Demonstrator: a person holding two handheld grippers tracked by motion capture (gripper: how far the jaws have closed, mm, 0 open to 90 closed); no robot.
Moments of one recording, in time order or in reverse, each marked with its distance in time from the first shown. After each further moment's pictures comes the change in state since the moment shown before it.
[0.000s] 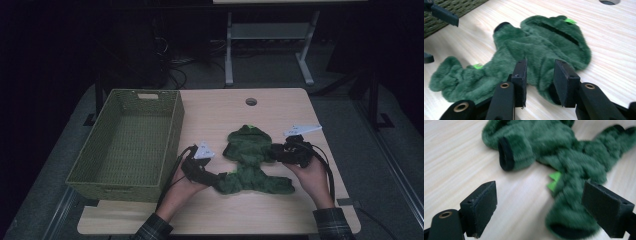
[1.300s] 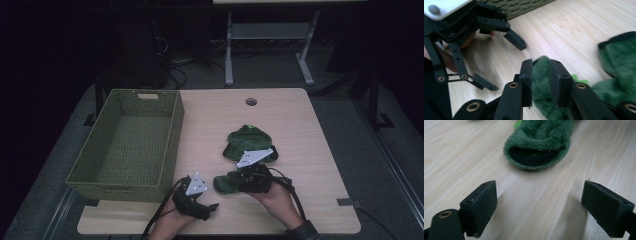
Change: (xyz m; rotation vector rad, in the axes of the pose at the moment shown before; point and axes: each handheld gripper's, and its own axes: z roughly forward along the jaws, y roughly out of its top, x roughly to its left) left arm -0.037 -0.066 -0.011 0.041 -0.025 0.049; right arm 0.126 -0.002 0.040 0.055 0.246 -0.226
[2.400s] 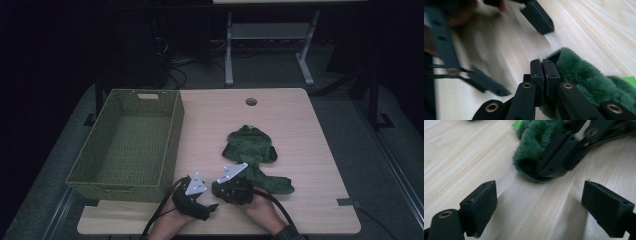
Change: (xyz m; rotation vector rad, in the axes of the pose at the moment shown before) left arm 0.001 0.000 -0.001 0.006 -0.007 0.010; right arm 0.024 -0.013 0.053 0.102 0.038 -0.066
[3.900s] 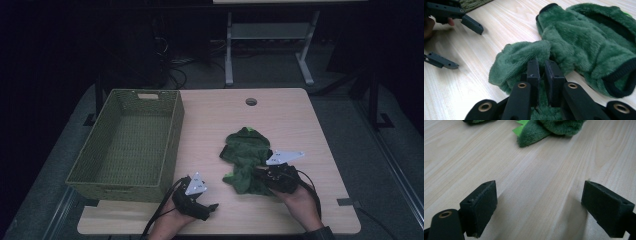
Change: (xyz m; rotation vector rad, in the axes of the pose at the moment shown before) left arm 0.000 0.000 0.000 -0.007 -0.002 -0.006; right arm -0.051 -0.043 -0.097 -0.126 -0.221 0.184
